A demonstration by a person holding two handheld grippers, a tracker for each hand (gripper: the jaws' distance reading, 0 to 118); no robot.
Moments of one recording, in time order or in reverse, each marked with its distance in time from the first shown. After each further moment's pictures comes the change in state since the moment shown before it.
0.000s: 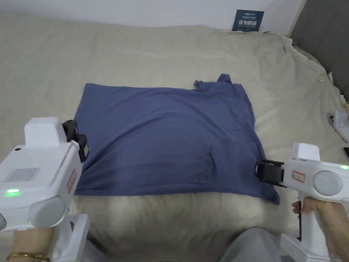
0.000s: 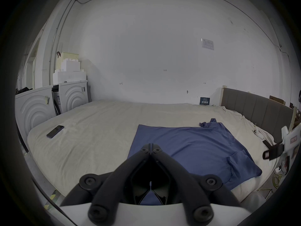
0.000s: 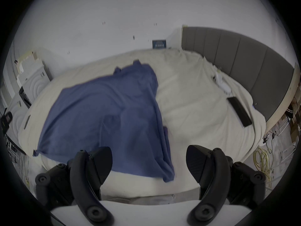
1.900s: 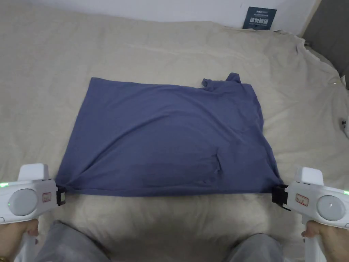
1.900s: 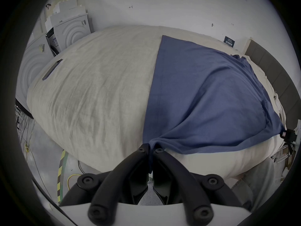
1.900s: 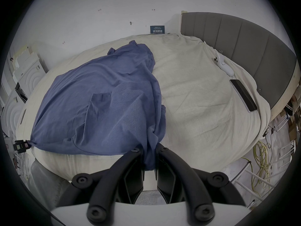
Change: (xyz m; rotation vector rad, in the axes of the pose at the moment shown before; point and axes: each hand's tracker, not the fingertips) left arm -0.079 -0.088 -0.070 -0.694 0.082 0.053; right arm 0.006 -0.024 -0.018 -0.057 -0.032 -0.032
